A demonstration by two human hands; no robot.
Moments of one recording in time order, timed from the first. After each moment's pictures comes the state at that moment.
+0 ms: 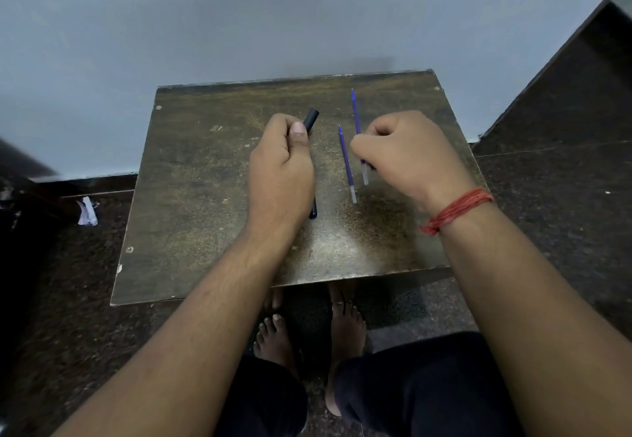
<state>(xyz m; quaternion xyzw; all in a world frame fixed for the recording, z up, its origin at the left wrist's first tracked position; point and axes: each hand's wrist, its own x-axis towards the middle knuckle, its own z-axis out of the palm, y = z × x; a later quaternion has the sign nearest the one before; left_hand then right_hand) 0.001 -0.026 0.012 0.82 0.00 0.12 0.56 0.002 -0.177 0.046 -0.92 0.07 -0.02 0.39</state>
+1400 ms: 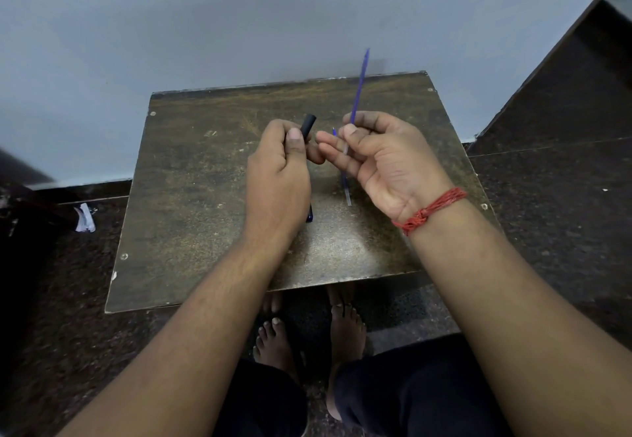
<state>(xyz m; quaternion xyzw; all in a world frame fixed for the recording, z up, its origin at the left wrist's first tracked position) -0.001 -0.030 0.010 0.81 -0.03 0.14 0.57 0.007 -0.163 0.032 -0.44 0.14 0.04 0.89</state>
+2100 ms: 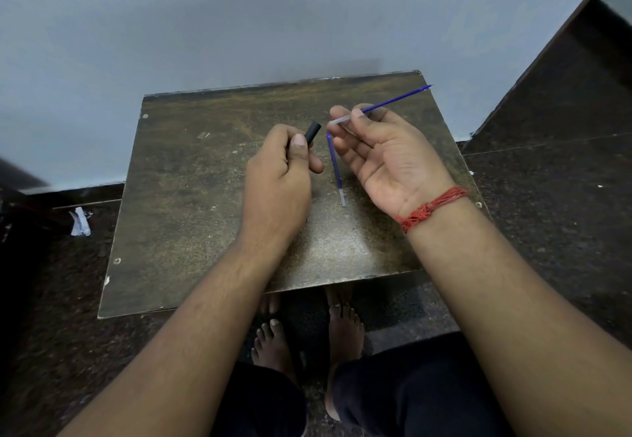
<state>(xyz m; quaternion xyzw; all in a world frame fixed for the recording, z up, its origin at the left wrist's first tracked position) -0.003 -0.033 0.008 0.82 -0.05 0.11 0.55 0.013 -0.176 0.026 -0.42 0.15 0.04 0.89</state>
